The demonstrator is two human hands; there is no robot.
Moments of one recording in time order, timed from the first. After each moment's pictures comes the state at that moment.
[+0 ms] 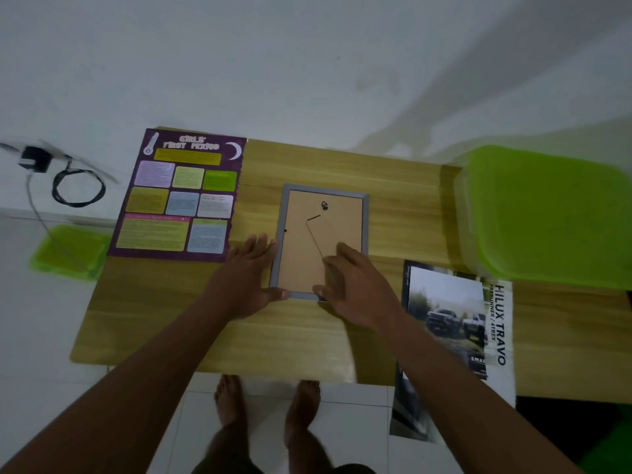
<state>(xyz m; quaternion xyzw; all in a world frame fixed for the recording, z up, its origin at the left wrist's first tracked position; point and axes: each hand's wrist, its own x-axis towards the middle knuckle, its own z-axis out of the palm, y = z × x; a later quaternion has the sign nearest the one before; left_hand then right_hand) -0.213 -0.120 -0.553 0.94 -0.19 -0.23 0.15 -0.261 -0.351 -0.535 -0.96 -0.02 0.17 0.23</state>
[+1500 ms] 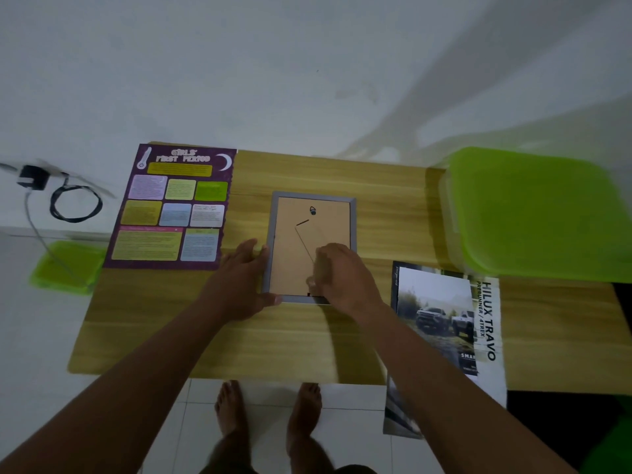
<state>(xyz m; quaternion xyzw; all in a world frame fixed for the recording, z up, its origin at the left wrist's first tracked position) -0.215 -0.129 -0.537 0.95 -0.17 -0.24 0.13 -0.248 -0.339 -0.520 -0.94 0.06 0.15 0.30</state>
